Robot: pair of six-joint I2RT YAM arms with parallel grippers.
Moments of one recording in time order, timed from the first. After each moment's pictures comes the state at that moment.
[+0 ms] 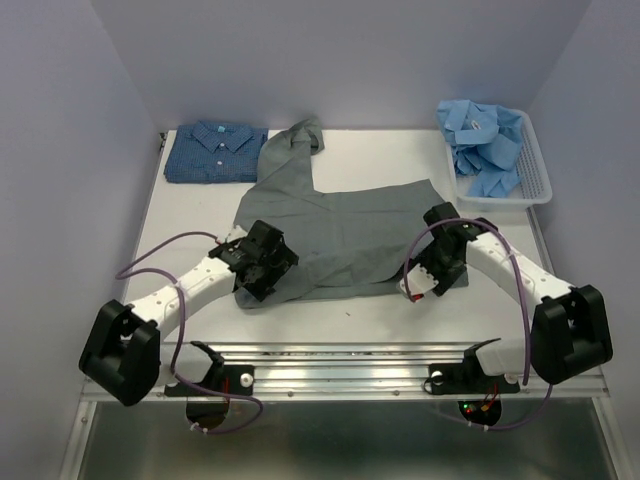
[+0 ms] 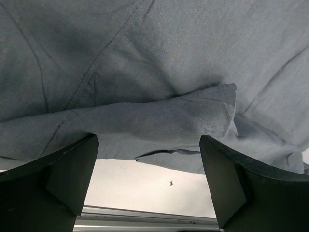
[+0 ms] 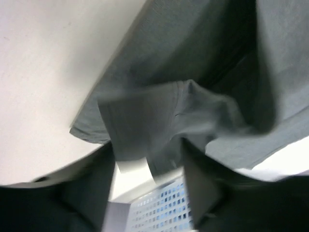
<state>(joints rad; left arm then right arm) -0.59 1.22 0.73 -0.58 -0.17 -1.37 0.34 1.34 0.91 -0.97 -0.03 -1.96</state>
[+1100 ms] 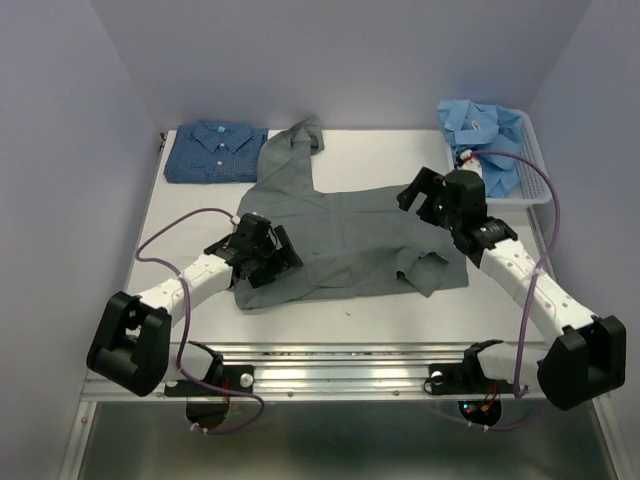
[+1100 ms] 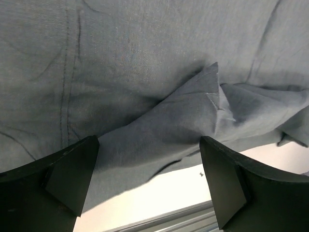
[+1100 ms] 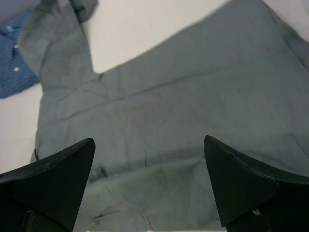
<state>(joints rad) -0.46 1.28 0.69 -0.35 0.06 -0.89 0.32 1.24 0.99 -0.18 0.11 0.62</state>
